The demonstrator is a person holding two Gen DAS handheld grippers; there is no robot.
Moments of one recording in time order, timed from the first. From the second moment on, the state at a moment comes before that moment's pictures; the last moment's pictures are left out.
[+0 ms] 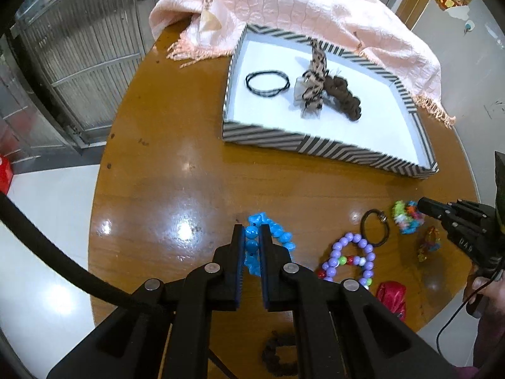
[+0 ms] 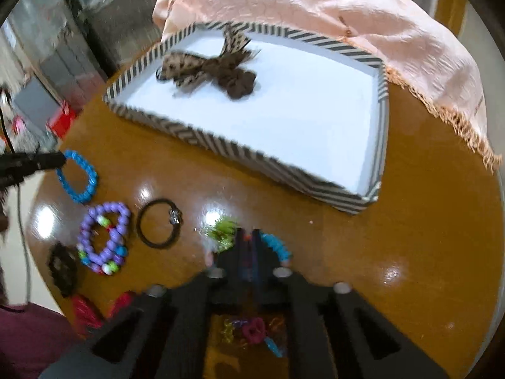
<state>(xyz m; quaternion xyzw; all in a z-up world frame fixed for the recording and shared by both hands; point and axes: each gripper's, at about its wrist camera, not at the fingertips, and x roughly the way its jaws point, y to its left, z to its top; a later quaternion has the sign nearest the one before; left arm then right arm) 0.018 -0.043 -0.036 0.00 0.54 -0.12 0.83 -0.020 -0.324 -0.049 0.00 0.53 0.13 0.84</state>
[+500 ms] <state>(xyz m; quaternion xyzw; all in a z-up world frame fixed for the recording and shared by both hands) 0.025 -0.047 -0.011 -0.01 0.52 -0.13 0.84 -0.022 -0.325 -0.067 0.01 0.55 0.11 0.83</state>
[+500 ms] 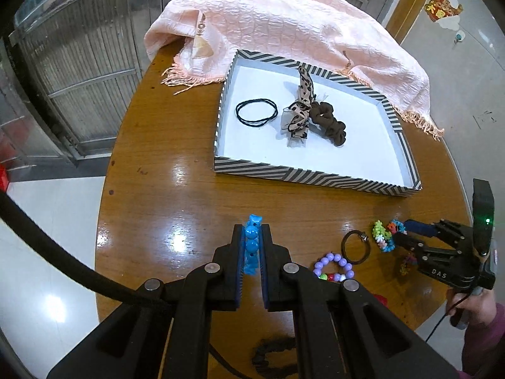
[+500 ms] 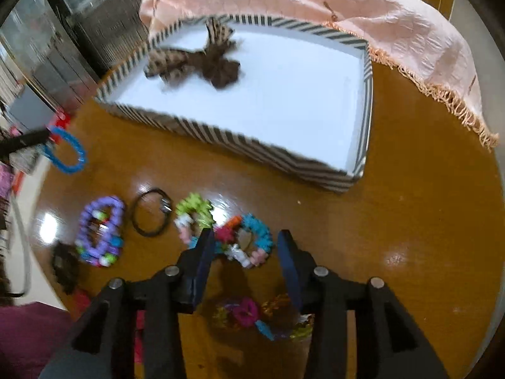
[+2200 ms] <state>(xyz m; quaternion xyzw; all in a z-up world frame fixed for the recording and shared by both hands) 0.118 -0.104 0.043 -0.02 0.50 -0.17 0.85 0.093 -0.355 0.029 0.07 0.45 0.13 0.88</state>
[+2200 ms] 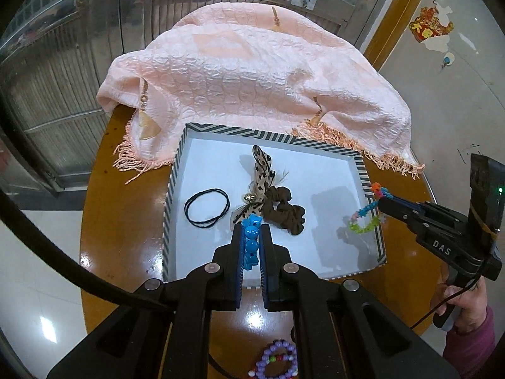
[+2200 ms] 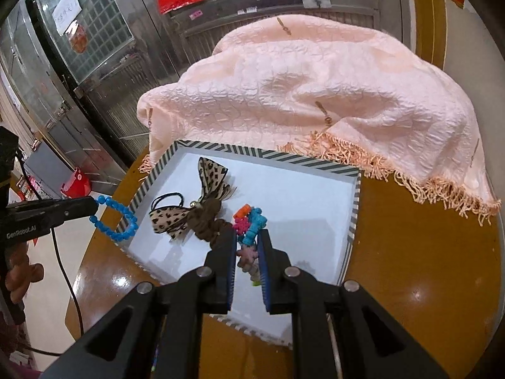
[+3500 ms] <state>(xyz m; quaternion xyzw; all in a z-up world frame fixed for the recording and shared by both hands) 0.176 -0.068 -0.065 -0.05 0.58 -0.05 0.81 0.223 -0.343 -0.059 0.10 0.52 0.12 0.84</state>
